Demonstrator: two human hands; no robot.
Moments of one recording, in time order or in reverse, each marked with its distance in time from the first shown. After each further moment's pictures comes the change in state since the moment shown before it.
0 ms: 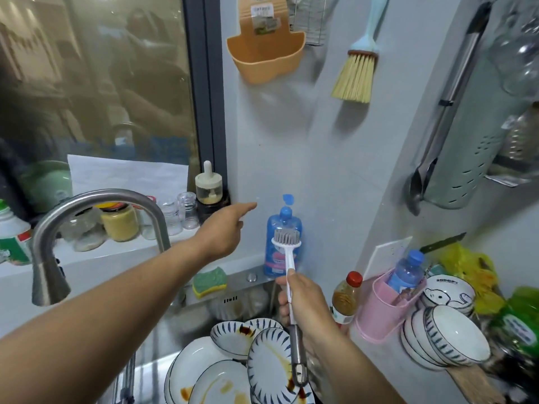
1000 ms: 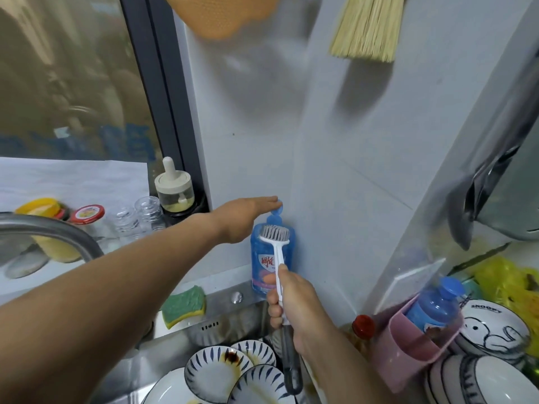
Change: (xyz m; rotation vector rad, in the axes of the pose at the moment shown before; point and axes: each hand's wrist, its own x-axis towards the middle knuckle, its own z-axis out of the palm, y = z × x) left_hand 0.163 -0.017 0.071 0.235 -0.335 0.168; right_hand 0.131 -0.025 -0.019 0.142 -0.107 0.197
